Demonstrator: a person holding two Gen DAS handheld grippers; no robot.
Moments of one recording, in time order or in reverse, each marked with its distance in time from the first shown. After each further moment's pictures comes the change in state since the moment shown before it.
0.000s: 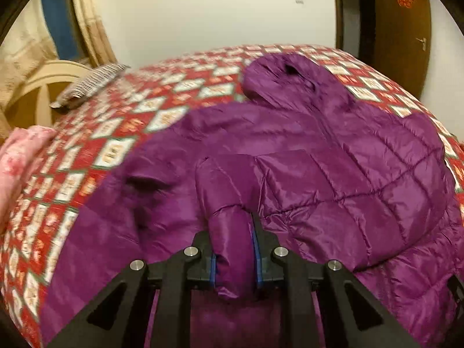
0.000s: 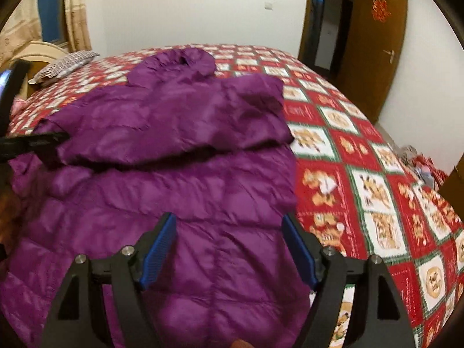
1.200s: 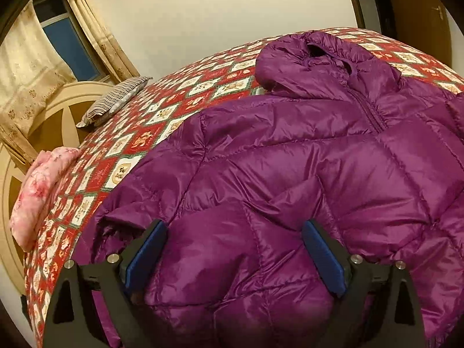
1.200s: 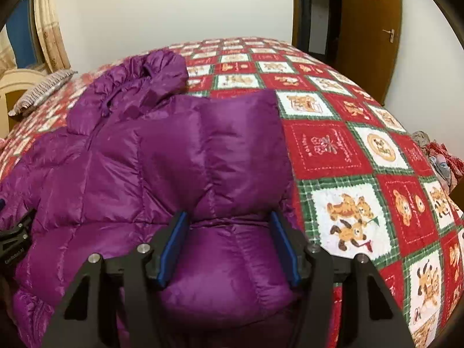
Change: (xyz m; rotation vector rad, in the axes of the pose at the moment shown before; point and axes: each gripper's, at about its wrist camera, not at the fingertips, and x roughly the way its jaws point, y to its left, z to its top) left arm 0.078 -0.034 0.014 0.090 0.006 0.230; right arm 0.123 -0.023 0.103 0.093 0.017 0.023
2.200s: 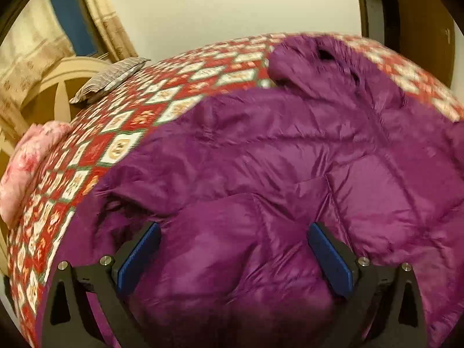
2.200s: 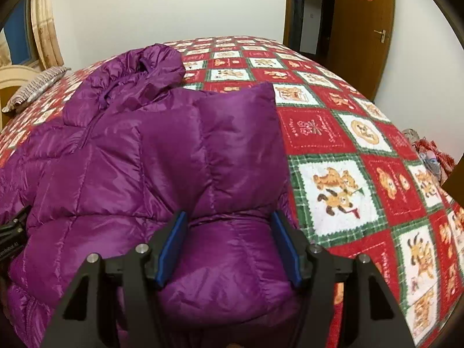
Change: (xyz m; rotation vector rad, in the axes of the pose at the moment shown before) left arm -0.011 0.035 -0.004 -0.118 0.040 -0.102; right arm -0.028 0.008 -0.016 0.004 -0.015 -0.067
